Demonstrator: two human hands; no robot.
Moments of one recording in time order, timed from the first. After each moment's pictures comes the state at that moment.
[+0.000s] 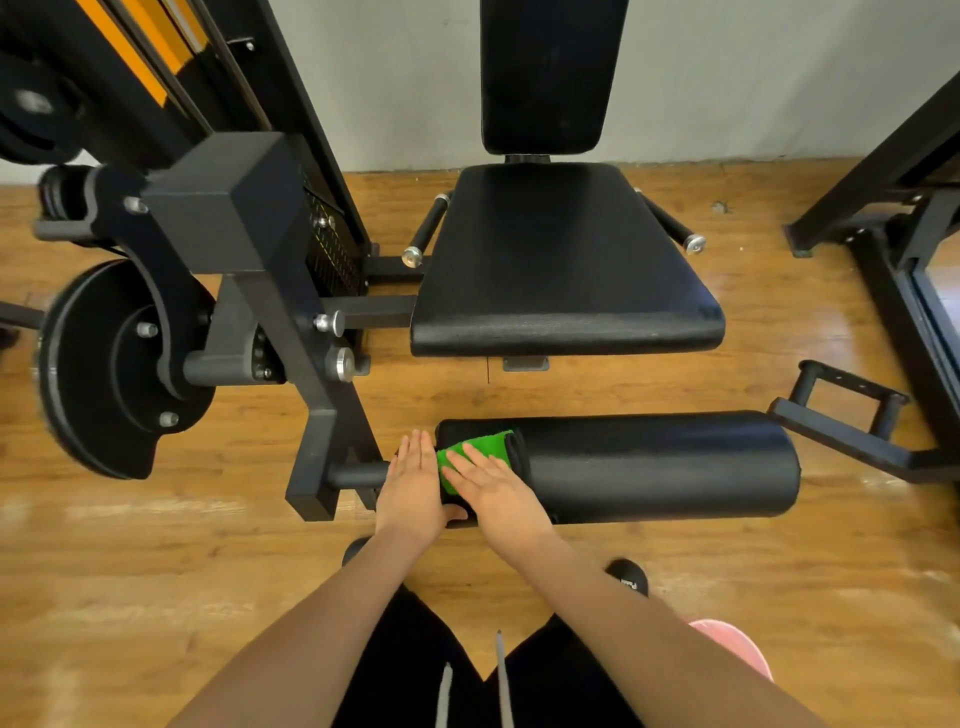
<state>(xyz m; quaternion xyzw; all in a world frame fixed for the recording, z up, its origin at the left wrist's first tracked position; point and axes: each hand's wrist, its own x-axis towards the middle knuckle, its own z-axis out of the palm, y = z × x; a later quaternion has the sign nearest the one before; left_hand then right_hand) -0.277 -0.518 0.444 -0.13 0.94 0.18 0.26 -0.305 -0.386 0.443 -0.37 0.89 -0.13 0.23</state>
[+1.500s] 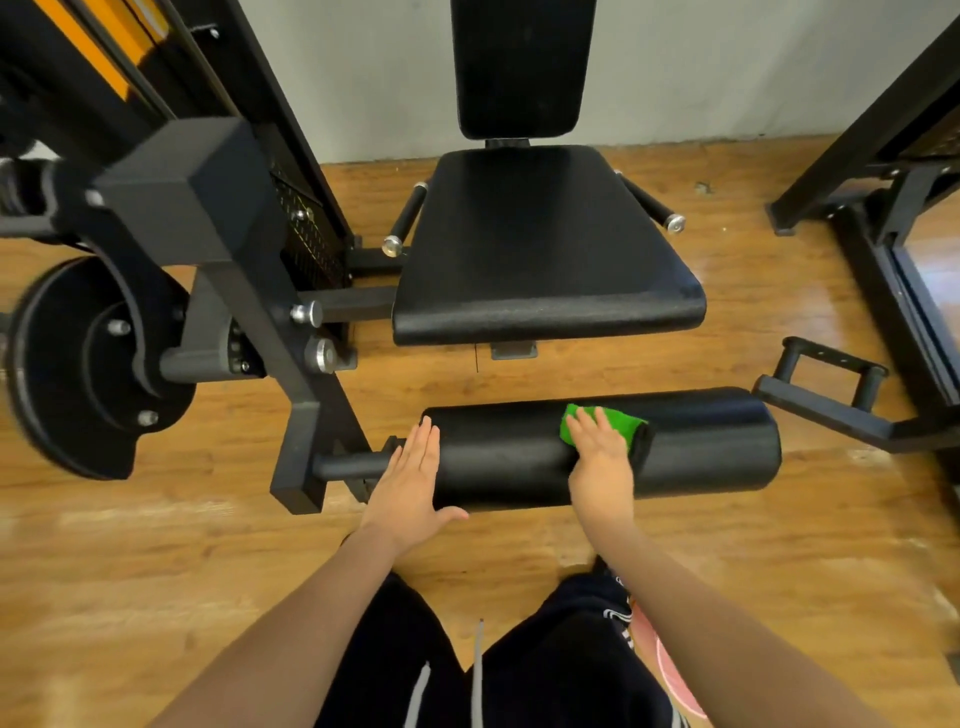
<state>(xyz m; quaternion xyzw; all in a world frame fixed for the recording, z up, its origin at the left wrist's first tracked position) -0.267 -0.517 0.443 0.00 0.95 0.15 0.27 -0.323 -0.291 0.437 -0.03 0.97 -0.21 0.13</state>
